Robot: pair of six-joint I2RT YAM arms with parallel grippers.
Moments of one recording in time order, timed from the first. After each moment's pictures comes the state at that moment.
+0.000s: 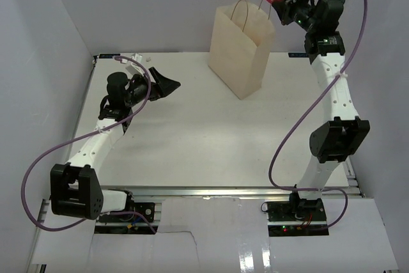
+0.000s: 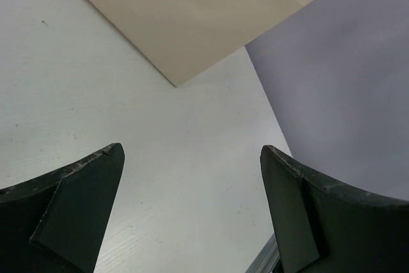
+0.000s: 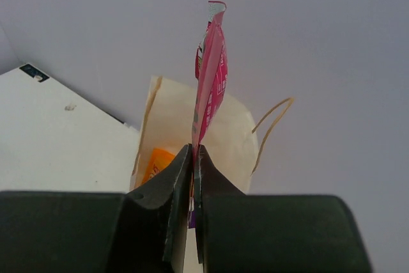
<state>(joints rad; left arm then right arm) -0.14 1.30 0.92 0.23 0.60 -0.67 0.06 1.81 2.07 -0.13 -0.54 -0.11</state>
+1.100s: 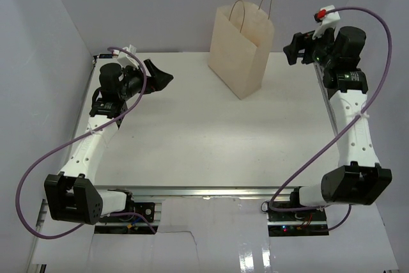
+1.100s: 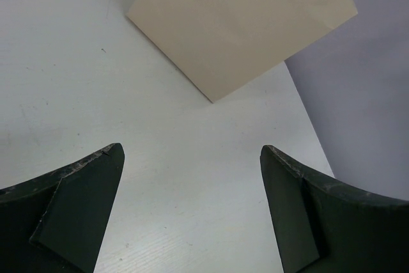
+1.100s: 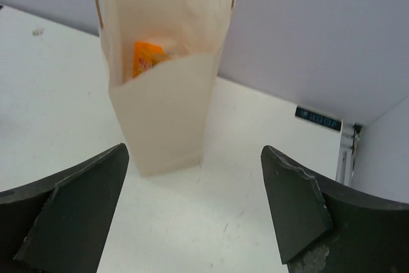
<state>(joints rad) -0.13 1.25 1.08 -0.04 0.46 -0.50 -0.03 1.45 1.62 -0.30 -0.44 -0.13</state>
